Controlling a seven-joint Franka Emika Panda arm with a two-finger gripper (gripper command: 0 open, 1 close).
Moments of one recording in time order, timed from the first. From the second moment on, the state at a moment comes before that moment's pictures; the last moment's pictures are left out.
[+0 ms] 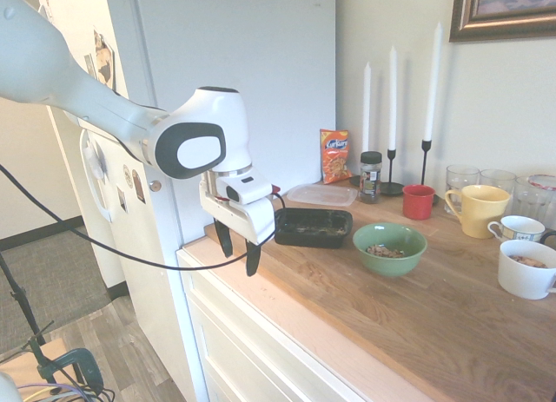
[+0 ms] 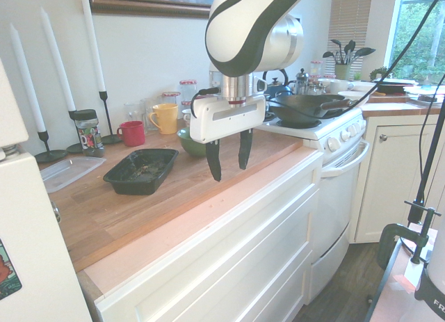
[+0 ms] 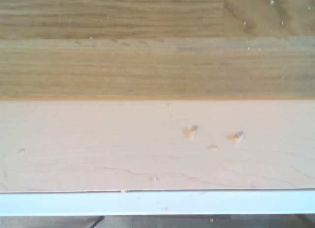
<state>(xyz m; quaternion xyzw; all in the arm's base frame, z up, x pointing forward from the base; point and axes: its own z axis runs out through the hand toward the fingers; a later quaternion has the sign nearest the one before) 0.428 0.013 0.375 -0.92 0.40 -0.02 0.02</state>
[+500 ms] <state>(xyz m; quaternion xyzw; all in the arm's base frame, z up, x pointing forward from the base) 0.493 -0.053 0.451 -0.89 0.45 -0.07 0.05</state>
